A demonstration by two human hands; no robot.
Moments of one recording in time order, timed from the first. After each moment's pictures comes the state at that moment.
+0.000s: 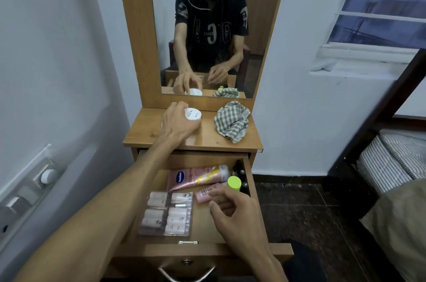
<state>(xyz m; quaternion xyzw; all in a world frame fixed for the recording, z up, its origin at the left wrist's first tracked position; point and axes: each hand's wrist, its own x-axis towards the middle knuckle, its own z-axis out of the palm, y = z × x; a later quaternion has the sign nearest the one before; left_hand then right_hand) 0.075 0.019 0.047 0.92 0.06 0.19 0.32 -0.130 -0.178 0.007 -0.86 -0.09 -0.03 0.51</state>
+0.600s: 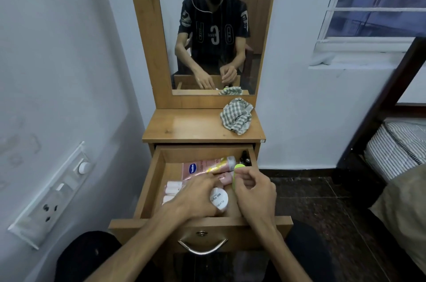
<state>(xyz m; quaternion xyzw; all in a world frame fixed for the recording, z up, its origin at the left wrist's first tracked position) -0.109 -0.011 -0.006 0.97 -0.18 -0.04 0.18 -0.140 -0.182 0.003 -0.81 0.02 -0.15 0.57</state>
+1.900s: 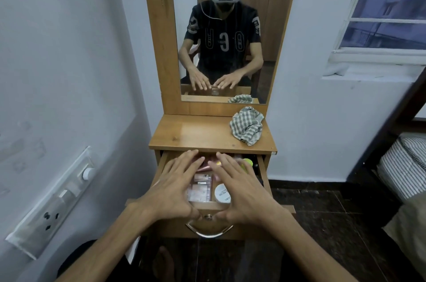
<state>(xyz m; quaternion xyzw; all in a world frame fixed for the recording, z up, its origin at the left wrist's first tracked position) -0.109 0.056 0.031 0.97 -0.17 0.01 0.14 -0.083 -0.171 0.023 -0.92 -0.37 -0.05 0.10</state>
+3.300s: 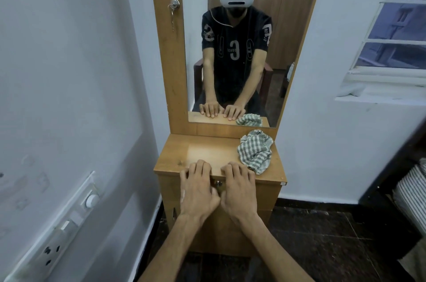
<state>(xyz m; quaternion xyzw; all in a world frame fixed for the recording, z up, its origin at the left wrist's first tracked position) -0.025 0.005 0.012 0.97 0.02 0.19 0.11 -0.006 -0.121 0.006 -0.96 -0.18 -0.18 0.14</state>
